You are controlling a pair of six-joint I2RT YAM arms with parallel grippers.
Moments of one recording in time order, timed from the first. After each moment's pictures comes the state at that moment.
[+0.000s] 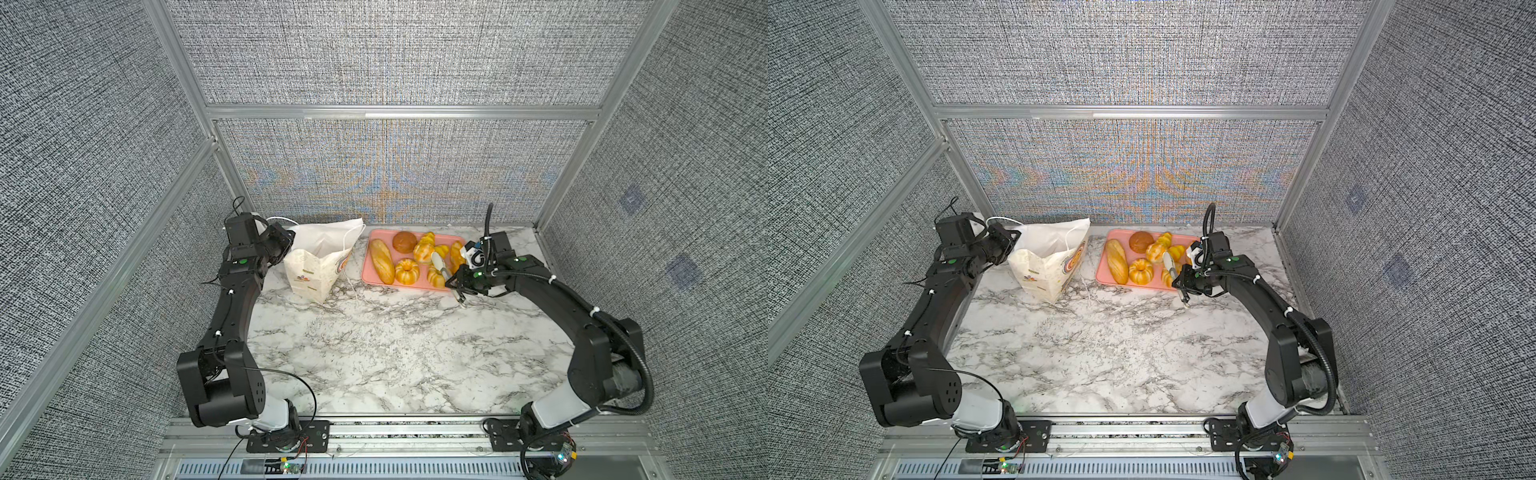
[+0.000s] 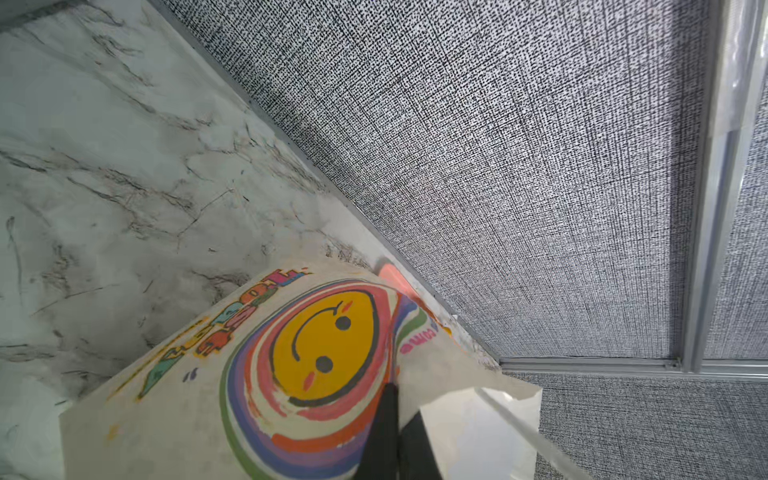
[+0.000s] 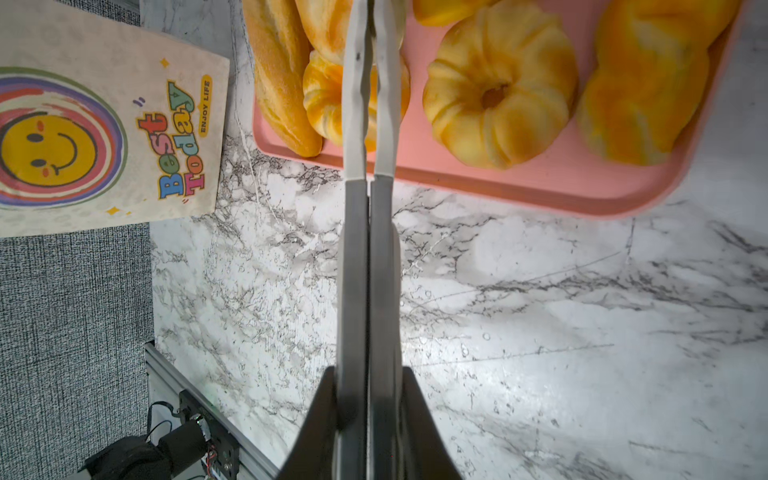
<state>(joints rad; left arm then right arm) 0.15 1.49 1.24 -0.22 0.48 -0.83 0.26 1.63 1.29 -0.68 -0.45 0.40</state>
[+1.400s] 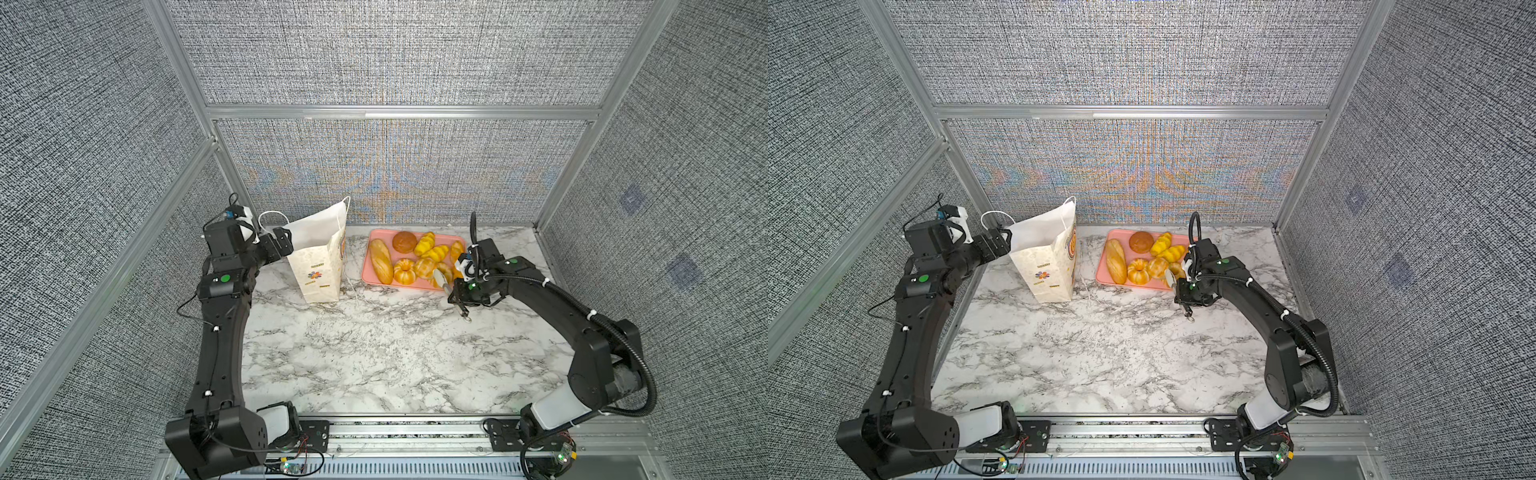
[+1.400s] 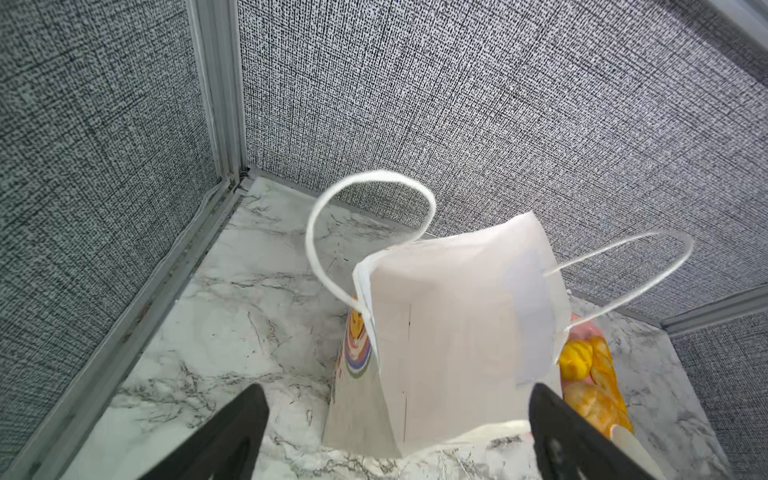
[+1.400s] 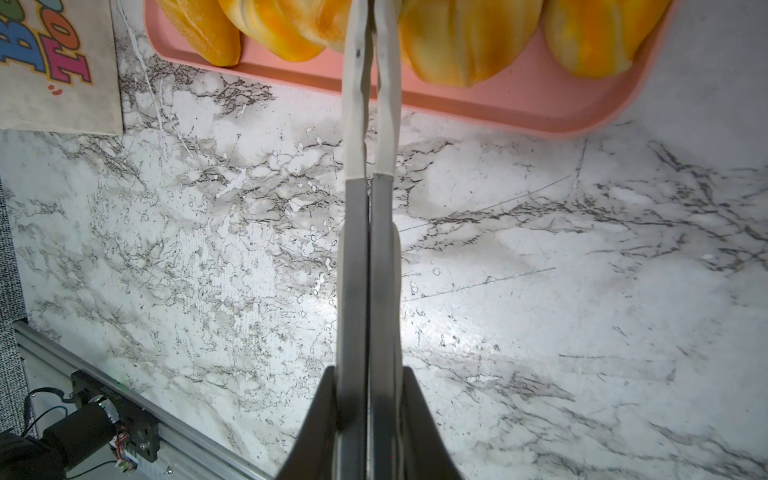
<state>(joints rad) 0.17 1.19 1.24 -0.50 0.28 -0.28 0.36 1.59 1.27 -0.86 -0.26 0.33</state>
